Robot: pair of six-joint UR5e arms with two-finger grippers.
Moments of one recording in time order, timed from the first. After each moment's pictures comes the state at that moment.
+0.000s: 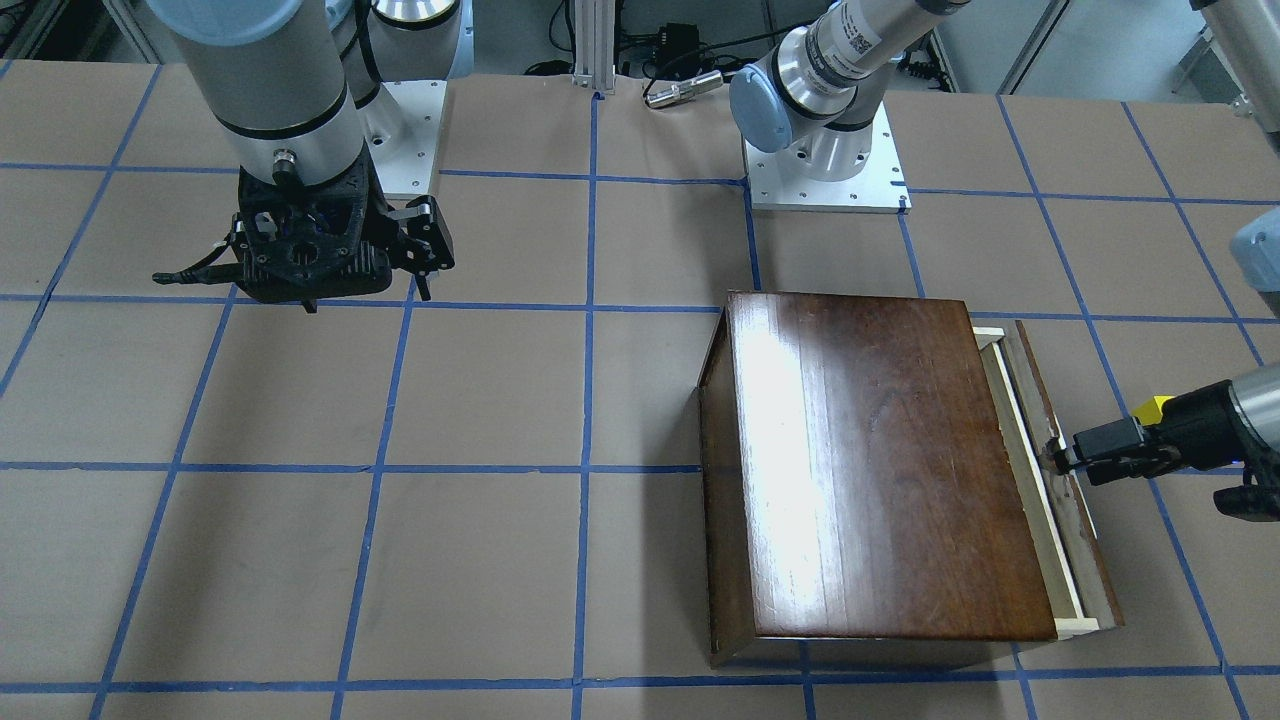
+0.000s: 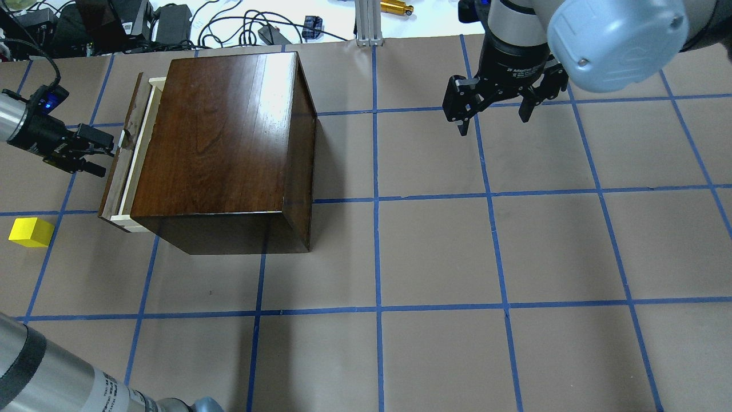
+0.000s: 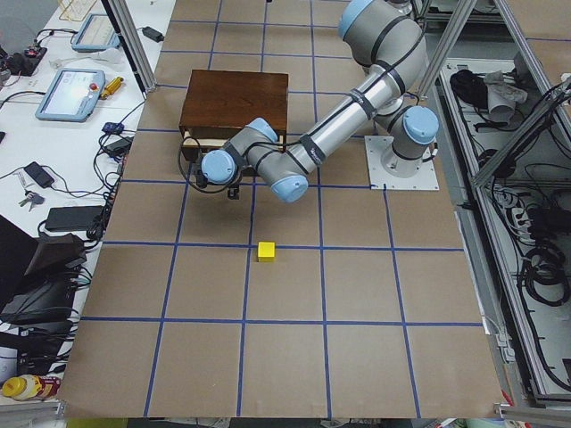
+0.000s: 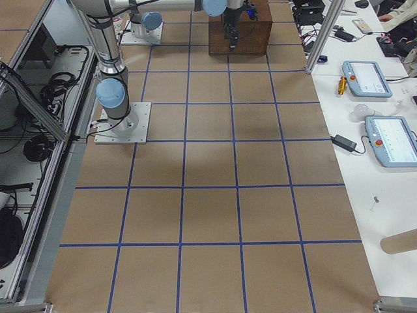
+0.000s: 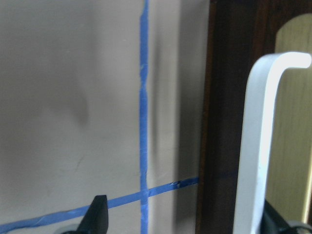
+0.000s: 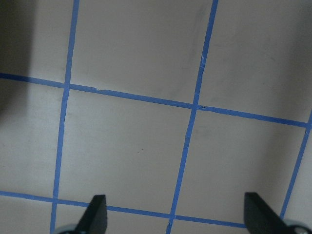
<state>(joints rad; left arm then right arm) -0.91 -2.07 -1.51 -1.47 1.17 0.67 1.70 -1.45 1.48 -1.58 -1.60 -0.05</state>
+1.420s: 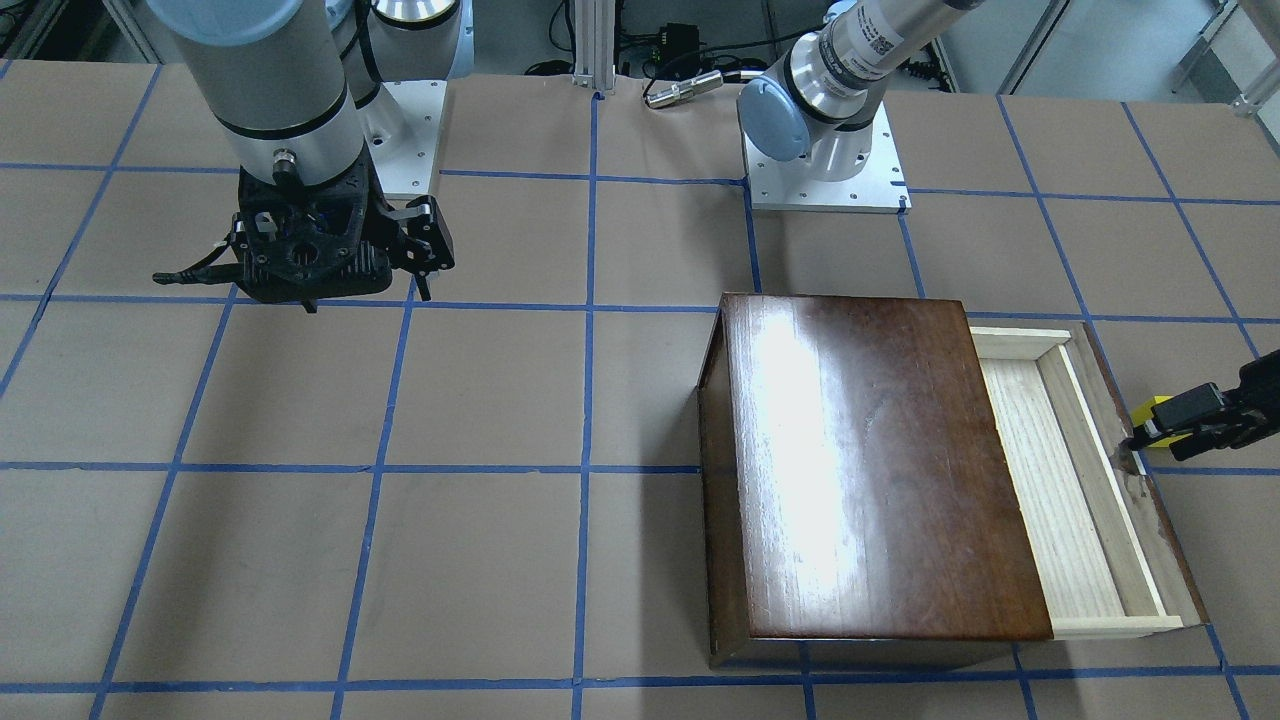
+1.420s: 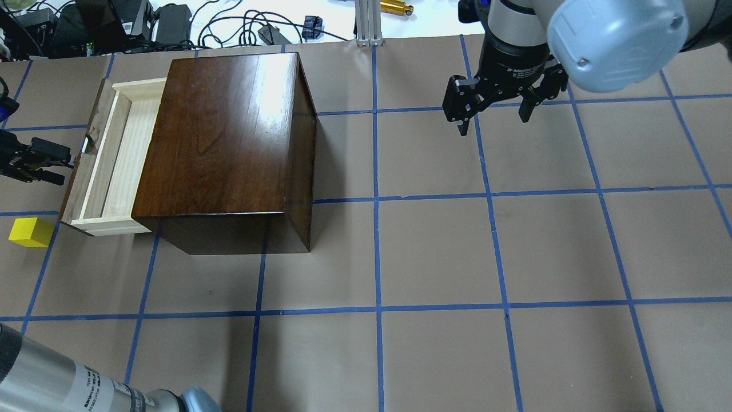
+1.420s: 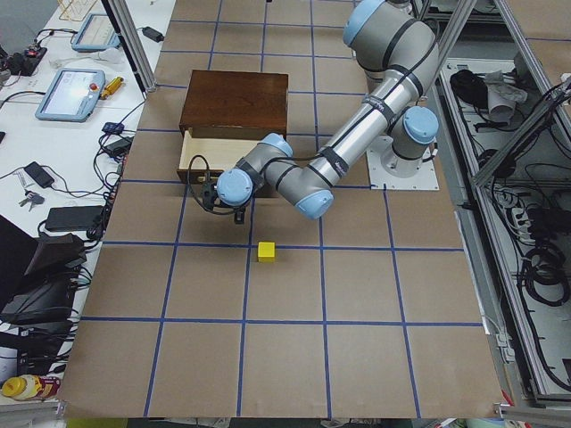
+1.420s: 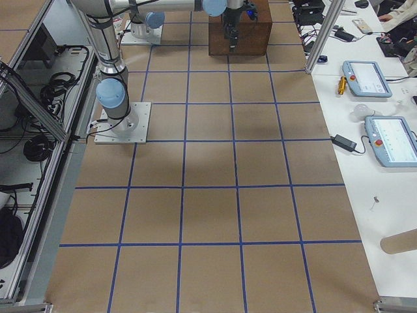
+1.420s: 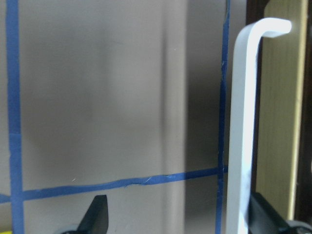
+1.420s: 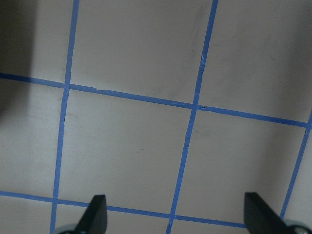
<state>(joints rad) -0.80 -2.03 -1.51 -1.41 1.23 0.76 1.70 -1.45 1.48 -1.58 -1.60 -0.05</state>
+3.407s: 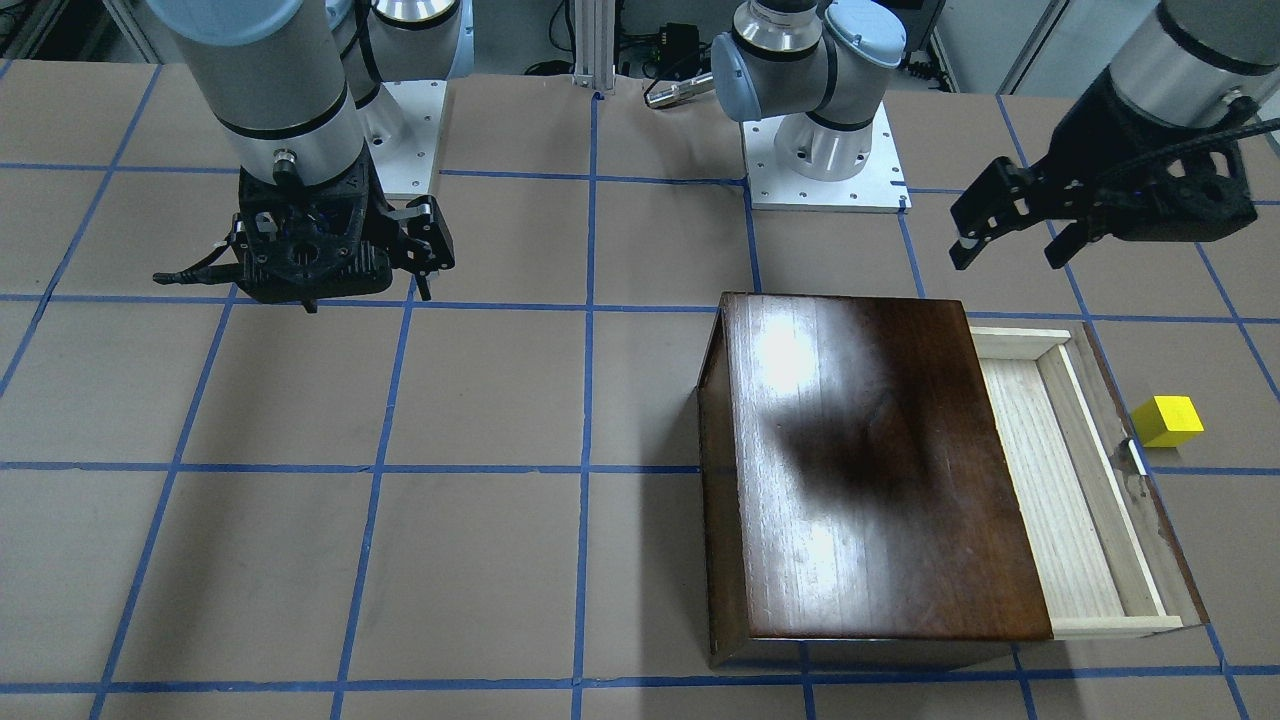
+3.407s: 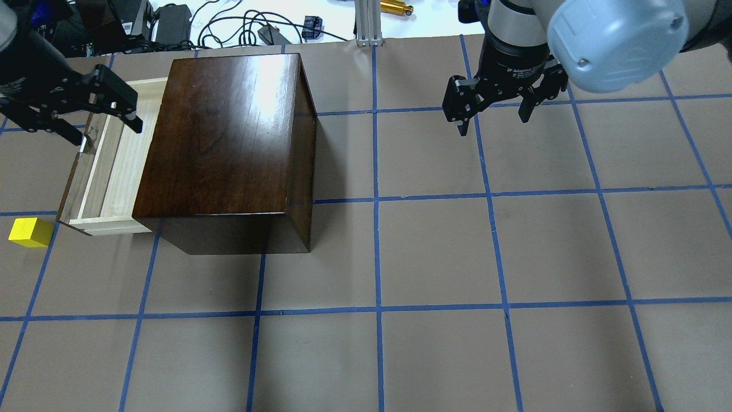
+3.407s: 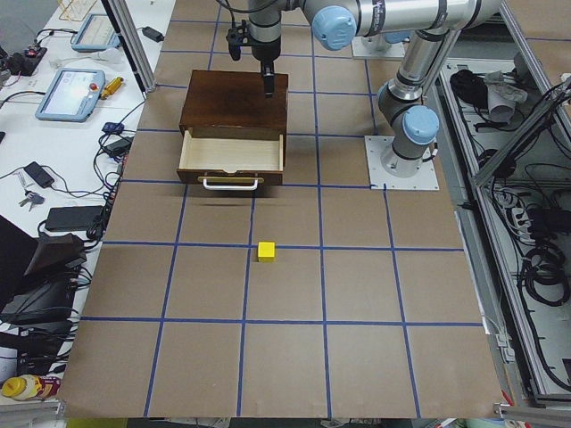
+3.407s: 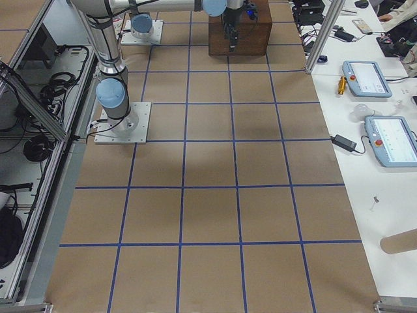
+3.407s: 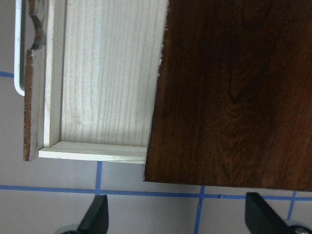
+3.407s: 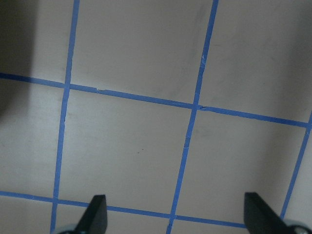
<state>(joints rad) -1.35 -1.55 -1.54 -1.62 1.52 0.13 1.70 -1.45 1.48 -1.58 -1.60 -0.05</state>
